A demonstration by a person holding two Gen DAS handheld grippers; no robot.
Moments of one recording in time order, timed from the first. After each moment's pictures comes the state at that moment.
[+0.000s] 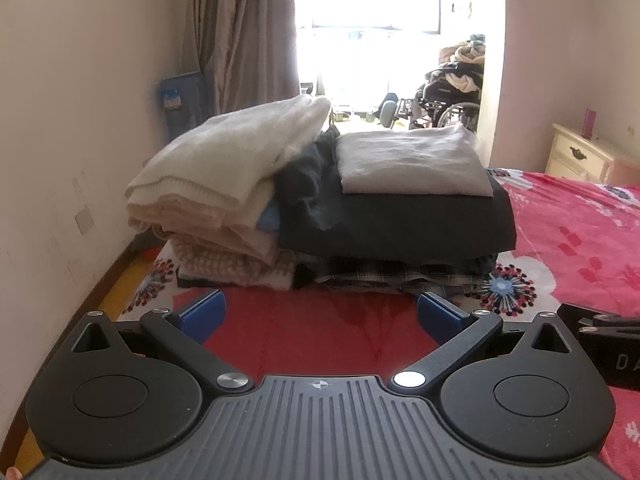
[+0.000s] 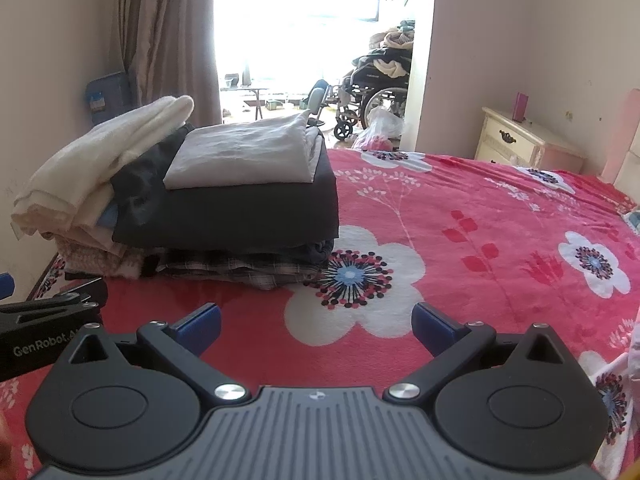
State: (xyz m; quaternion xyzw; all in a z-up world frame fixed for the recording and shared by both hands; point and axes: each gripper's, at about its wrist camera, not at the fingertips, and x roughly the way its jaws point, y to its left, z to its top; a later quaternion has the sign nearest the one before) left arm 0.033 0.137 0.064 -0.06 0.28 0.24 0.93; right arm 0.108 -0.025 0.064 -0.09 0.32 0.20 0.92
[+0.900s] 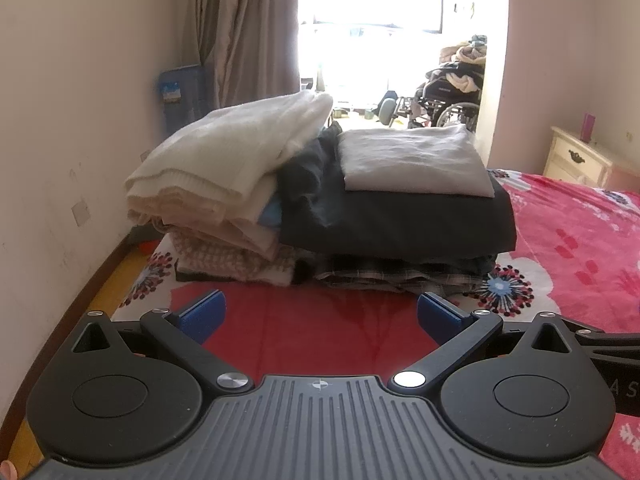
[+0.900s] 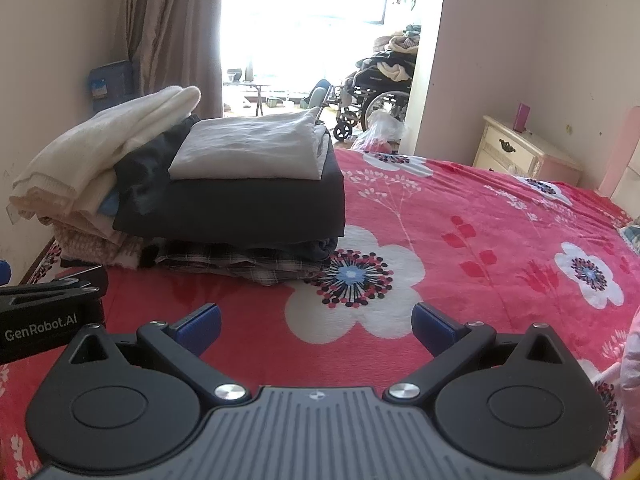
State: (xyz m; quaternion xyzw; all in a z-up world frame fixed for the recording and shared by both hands) left arm 0.029 0.143 0.065 -0.07 0.29 0.24 0.93; right arm 0.102 -0.013 0.061 -0.11 0.31 0.20 0.92
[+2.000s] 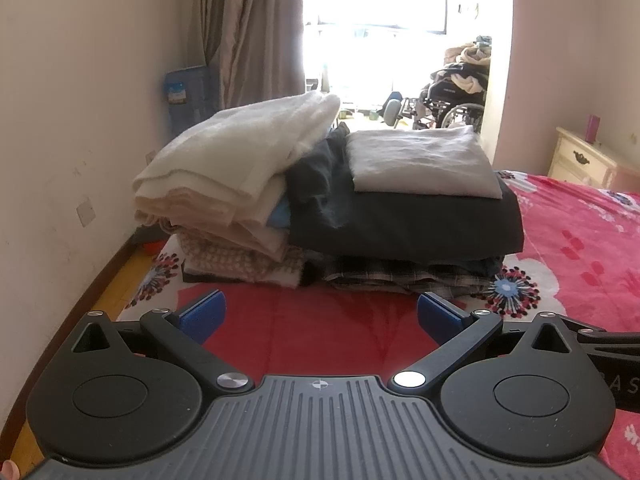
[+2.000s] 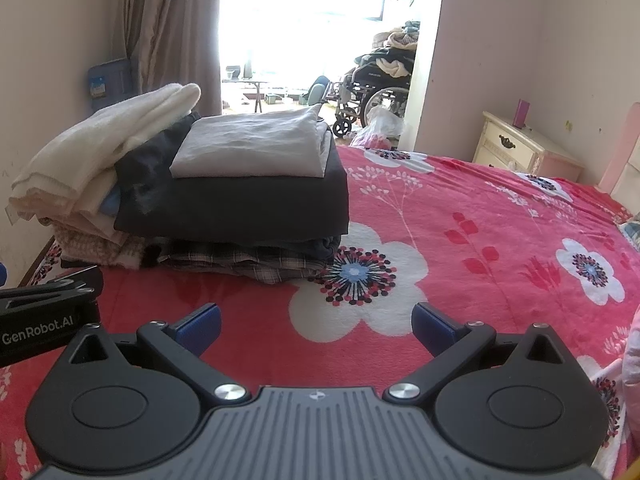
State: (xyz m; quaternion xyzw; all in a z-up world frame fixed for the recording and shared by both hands) left arm 0.027 0.149 0.065 -0.07 0.28 0.24 0.92; right arm 0.101 -0.007 0.060 -0.11 0.32 0.20 0.92
